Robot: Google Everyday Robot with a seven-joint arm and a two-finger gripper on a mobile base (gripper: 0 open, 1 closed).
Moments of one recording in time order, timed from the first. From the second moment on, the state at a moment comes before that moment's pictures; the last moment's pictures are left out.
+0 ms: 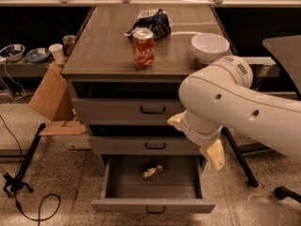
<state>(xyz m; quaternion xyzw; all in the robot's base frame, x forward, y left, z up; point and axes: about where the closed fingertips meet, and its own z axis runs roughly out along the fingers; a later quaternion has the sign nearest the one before) 0.458 -0.129 0.731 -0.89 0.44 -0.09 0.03</state>
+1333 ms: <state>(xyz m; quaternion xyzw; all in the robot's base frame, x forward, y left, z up) 0.472 -0.095 0.658 -0.91 0.40 -0.09 -0.02</state>
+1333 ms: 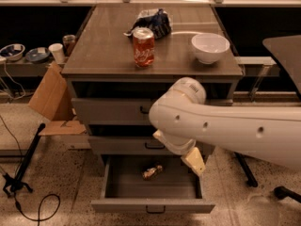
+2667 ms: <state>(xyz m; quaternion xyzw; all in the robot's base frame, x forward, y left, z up) 0.528 0.093 0.373 -0.95 0.30 -0.10 0.06</state>
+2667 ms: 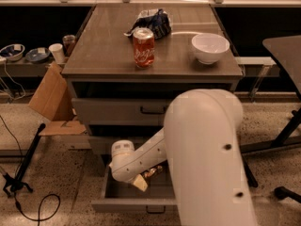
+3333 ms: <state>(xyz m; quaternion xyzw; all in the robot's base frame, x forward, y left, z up) 0.608 0.143 0.295 -0.96 0.26 -0.12 0.05</state>
